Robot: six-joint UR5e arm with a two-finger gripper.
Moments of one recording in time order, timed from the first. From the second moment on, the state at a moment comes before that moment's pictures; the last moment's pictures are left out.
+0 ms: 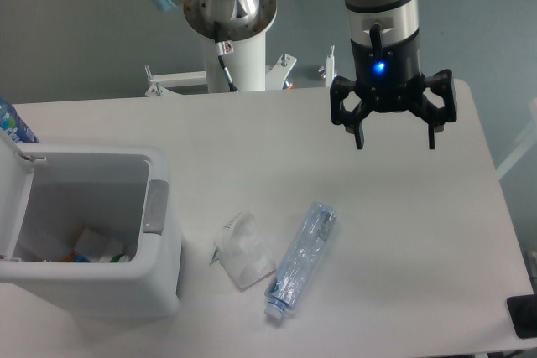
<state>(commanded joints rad) 2.57 -1.74 -1.43 -1.08 1.56 0.84</state>
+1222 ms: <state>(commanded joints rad) 2.54 -1.77 -1.63 -1.00 1.24 0.69</state>
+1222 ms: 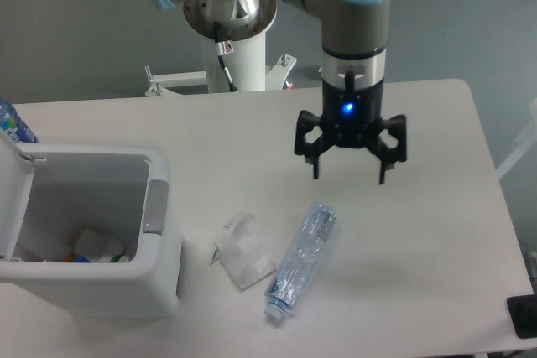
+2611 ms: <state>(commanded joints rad) 2.37 -2.04 -1.69 -0.83 1.26 0.56</state>
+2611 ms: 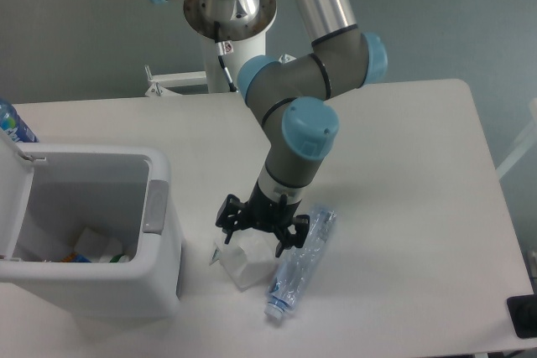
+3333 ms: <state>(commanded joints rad) 2.34 -2.08 -1.69 -0.81 1.33 0.51</state>
